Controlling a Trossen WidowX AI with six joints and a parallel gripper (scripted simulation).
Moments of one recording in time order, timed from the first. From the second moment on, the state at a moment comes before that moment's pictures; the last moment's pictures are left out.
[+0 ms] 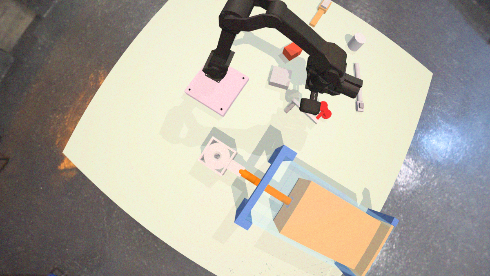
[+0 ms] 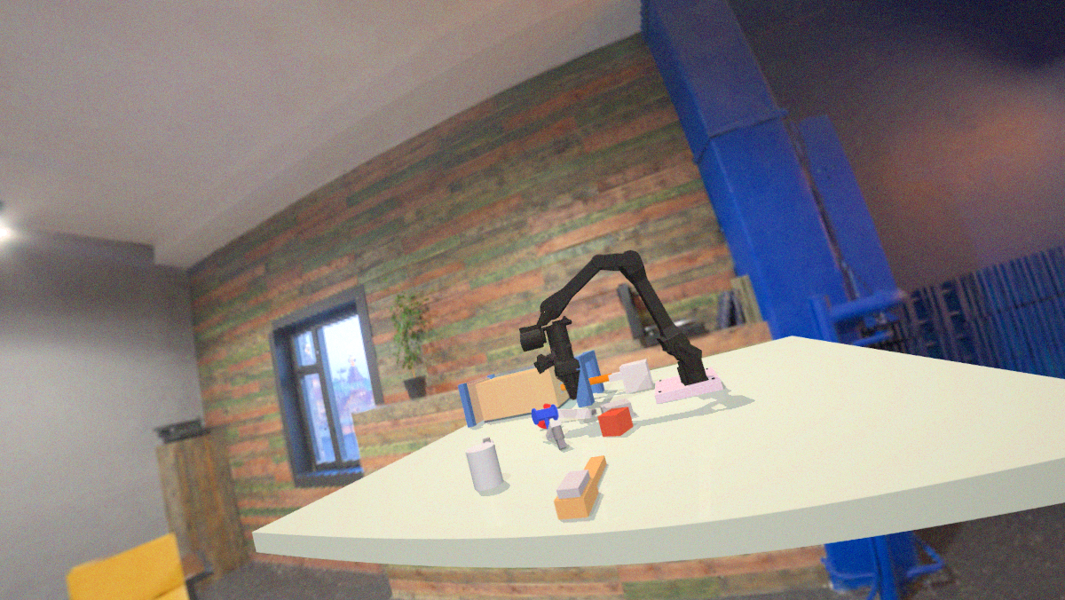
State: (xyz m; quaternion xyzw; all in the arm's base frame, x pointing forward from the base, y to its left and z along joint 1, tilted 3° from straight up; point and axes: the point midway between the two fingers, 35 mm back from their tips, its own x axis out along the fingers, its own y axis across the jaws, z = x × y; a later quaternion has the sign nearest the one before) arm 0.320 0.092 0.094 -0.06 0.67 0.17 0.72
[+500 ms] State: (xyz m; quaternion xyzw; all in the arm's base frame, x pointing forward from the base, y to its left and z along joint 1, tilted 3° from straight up) arm 0.352 0.039 0.091 0.10 0.68 -0.06 0.73
